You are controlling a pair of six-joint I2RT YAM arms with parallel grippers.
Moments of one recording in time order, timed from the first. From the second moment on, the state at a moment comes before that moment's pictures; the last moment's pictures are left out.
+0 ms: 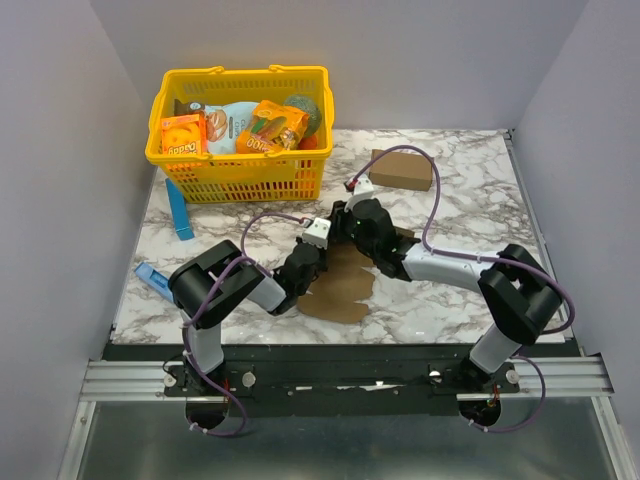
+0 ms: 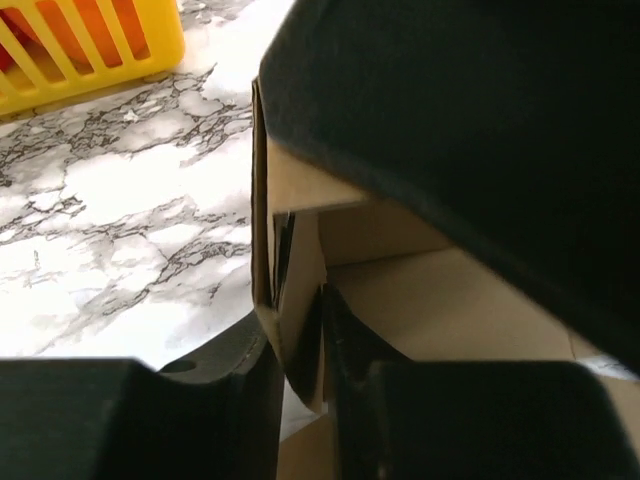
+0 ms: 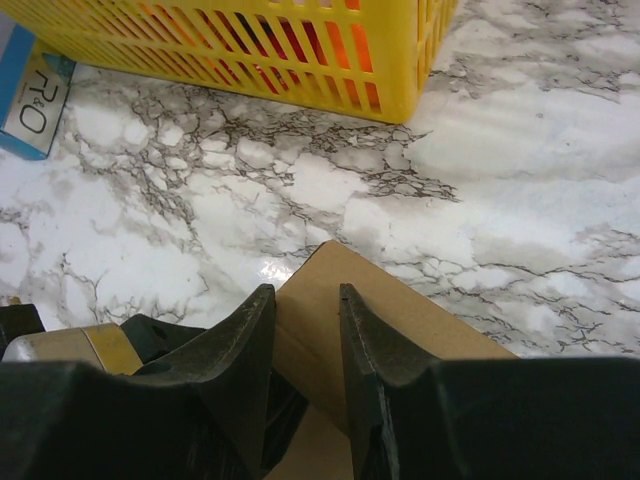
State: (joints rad) left arm -0.81 1.84 0.56 1.01 -0.41 -0.17; right arm 0.80 1.65 0.92 0.39 0.22 0.37
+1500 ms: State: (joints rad) left arm -0.82 1.80 0.46 1.11 -0.32 -0.19; right arm 0.85 1.62 0.88 0.34 0.34 0.27
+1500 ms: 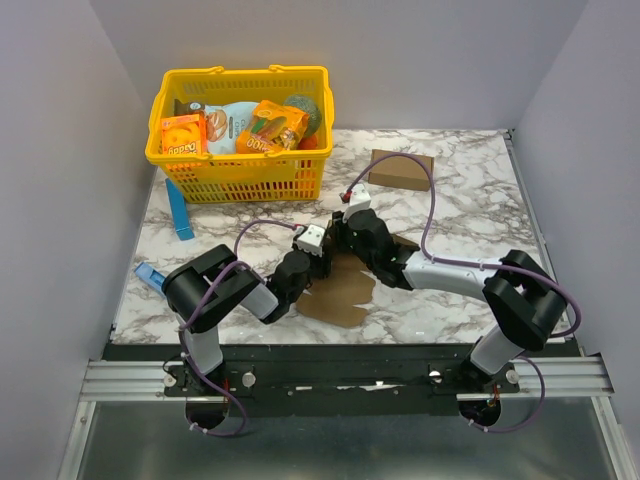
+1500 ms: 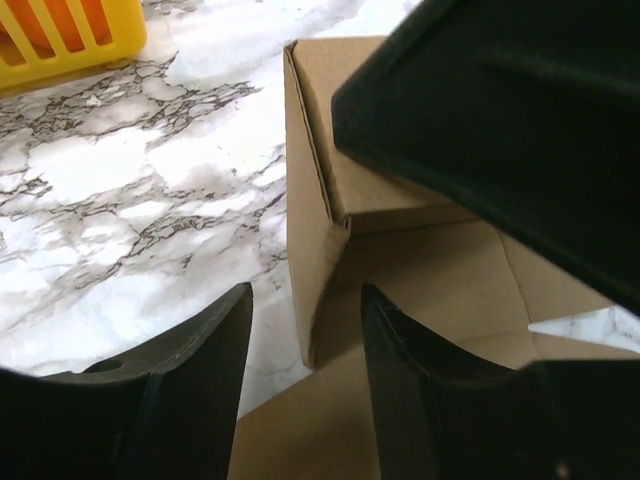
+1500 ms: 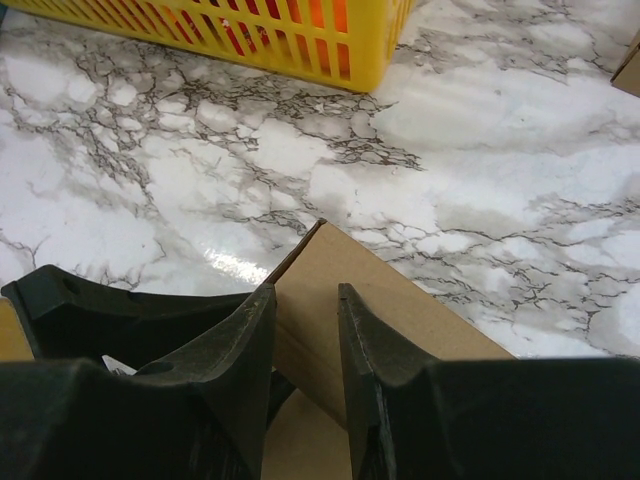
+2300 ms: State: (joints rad) left arm -0.81 1.82 0.50 1.12 -0.33 -0.17; right arm 0.85 1.60 0.88 0.29 0.35 0.30
